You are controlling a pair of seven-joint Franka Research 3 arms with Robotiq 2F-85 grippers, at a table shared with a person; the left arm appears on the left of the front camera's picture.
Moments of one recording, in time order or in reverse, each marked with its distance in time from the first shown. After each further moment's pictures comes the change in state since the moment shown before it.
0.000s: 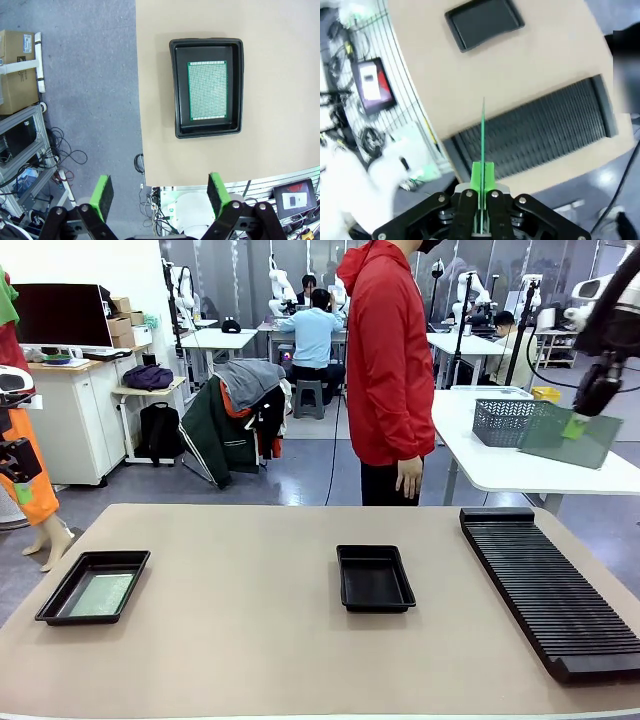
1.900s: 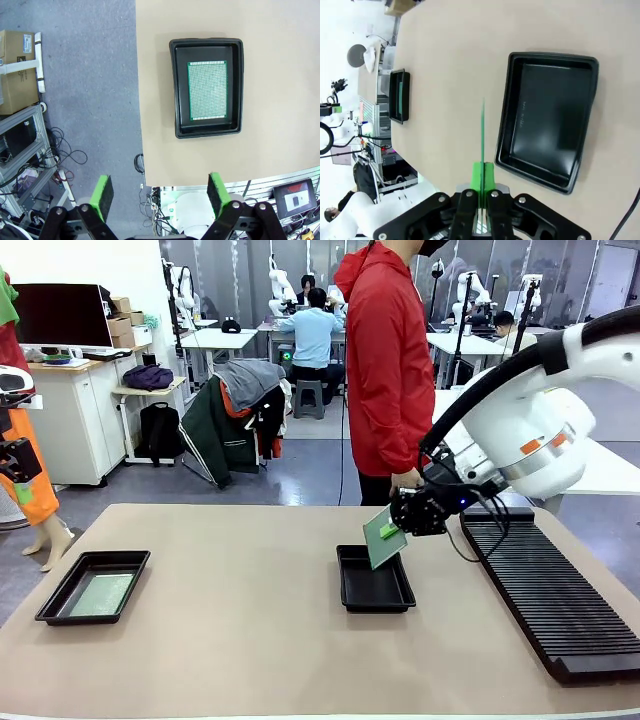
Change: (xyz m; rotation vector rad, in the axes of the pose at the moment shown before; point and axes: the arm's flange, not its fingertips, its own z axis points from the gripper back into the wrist) left arm 0.000 0.000 0.000 0.000 0.000 0.000; right arm 0.107 0.049 -0.285 0.328 -0.494 -0.973
